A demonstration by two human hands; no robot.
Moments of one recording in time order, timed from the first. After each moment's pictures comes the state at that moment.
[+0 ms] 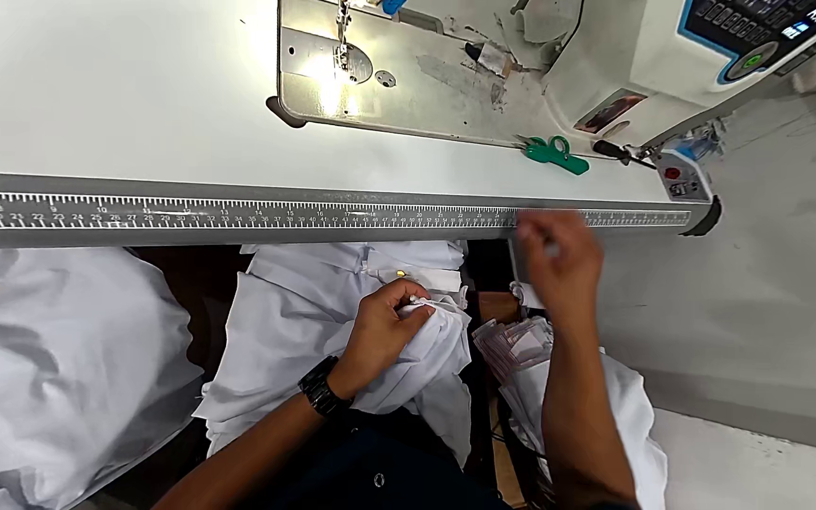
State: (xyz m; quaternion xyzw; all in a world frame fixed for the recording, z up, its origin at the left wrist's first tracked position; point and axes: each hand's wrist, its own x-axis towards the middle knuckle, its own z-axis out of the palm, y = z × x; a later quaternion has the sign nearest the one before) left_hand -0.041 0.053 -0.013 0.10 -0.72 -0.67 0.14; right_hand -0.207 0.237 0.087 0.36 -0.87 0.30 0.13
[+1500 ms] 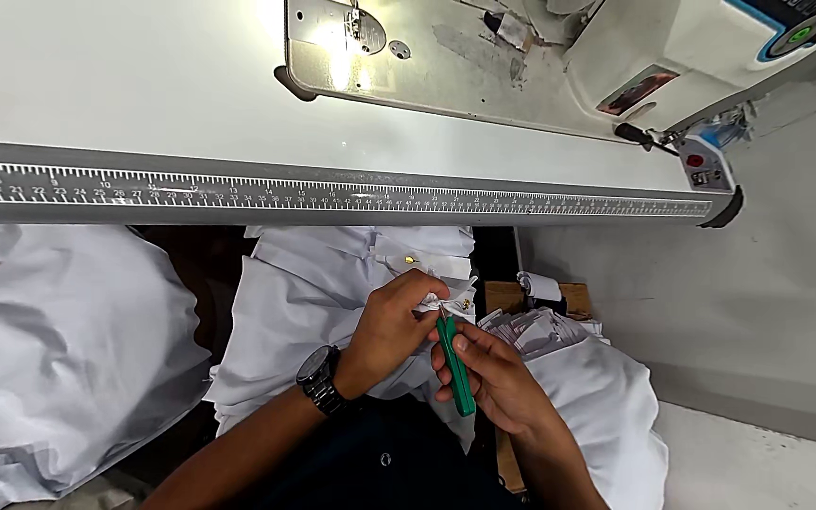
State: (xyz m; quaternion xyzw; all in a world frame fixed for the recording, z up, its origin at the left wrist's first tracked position) left_hand -0.029 0.049 0.009 0.00 -0.80 -0.56 0.23; right_hand -0.067 0.236 0.057 0.00 -0.50 0.71 -0.50
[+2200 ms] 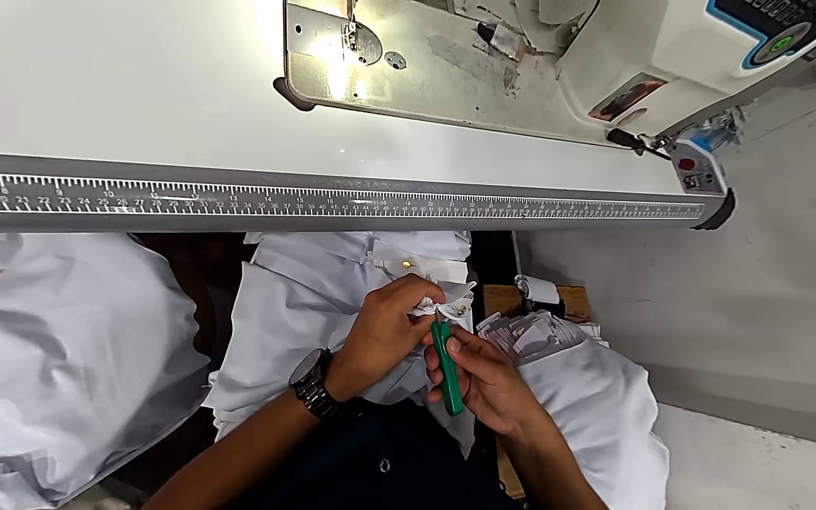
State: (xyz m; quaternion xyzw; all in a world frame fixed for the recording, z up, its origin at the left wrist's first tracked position) left_hand -0.029 0.042 0.009 -0.02 -0.80 -0.56 0.21; right_hand -0.067 0.236 0.041 -0.01 -0.43 0.74 -0.53
